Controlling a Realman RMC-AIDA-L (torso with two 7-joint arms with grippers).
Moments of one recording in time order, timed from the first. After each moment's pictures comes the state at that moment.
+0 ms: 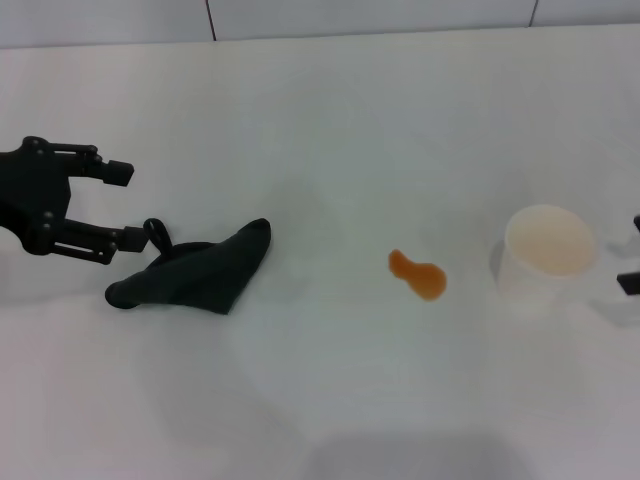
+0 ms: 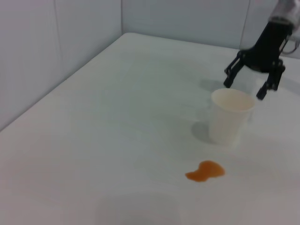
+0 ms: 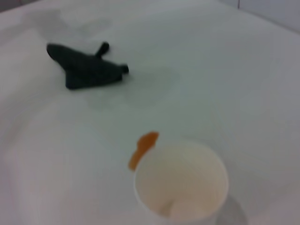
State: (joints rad) left arm -0.57 -1.90 0.77 0.94 2.14 1.81 -1.53; right arm 0.37 1.95 -0.80 -1.15 -2.22 -1.70 1.63
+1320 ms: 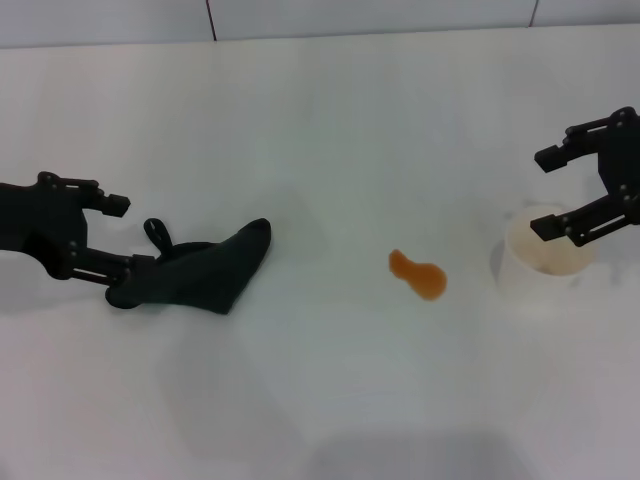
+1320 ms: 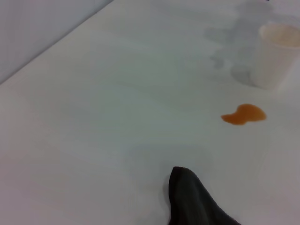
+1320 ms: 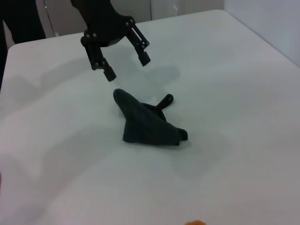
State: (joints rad) left arm -0.55 -2.00 0.78 1.03 2.34 1.68 -1.57; right arm 0.62 1.99 -0.82 -1.23 -2.26 -1.85 1.70
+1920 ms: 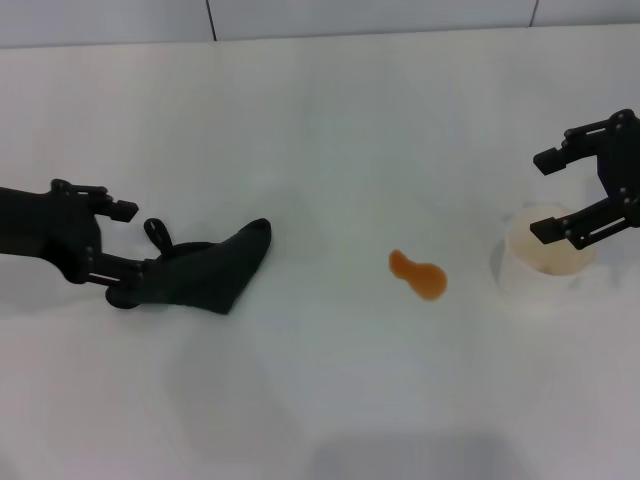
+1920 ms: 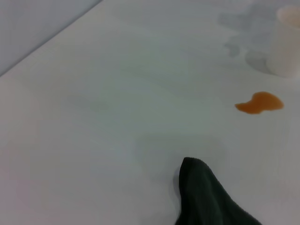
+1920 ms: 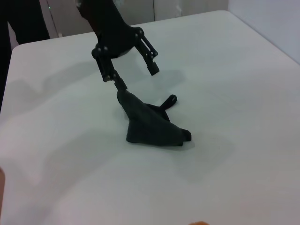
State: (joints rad) left arm -0.54 -2.04 0.78 1.03 2.39 1.61 -1.57; right arm 0.62 1.99 -0.82 -1.23 -2.26 -1.86 1.70
